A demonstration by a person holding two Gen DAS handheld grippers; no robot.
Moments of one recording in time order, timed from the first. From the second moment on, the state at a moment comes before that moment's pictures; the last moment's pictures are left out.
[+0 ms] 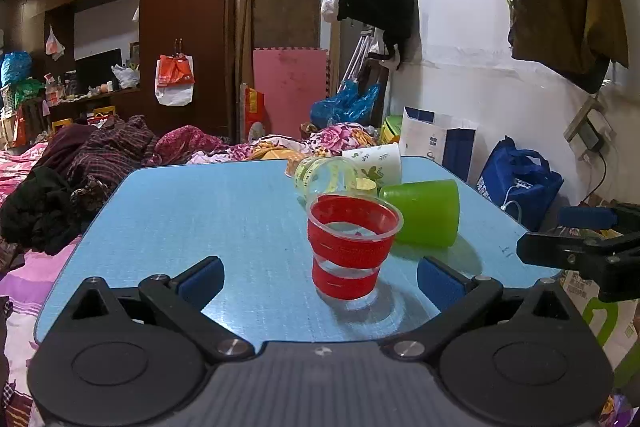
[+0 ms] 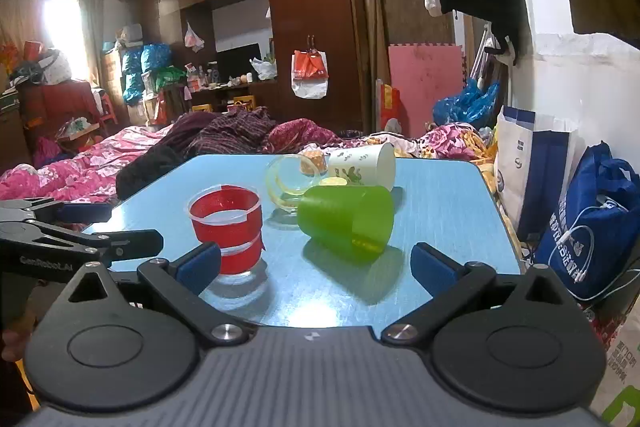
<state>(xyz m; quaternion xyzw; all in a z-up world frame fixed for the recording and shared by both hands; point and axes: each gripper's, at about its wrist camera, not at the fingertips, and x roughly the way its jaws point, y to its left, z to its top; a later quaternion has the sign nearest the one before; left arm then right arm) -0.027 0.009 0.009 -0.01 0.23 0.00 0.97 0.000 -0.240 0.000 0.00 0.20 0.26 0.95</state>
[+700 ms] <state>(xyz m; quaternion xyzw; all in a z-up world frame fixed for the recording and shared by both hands) -0.025 0.005 0.008 -0.01 0.23 0.00 0.97 0.002 -0.243 0.001 0.00 0.19 0.26 0.95</state>
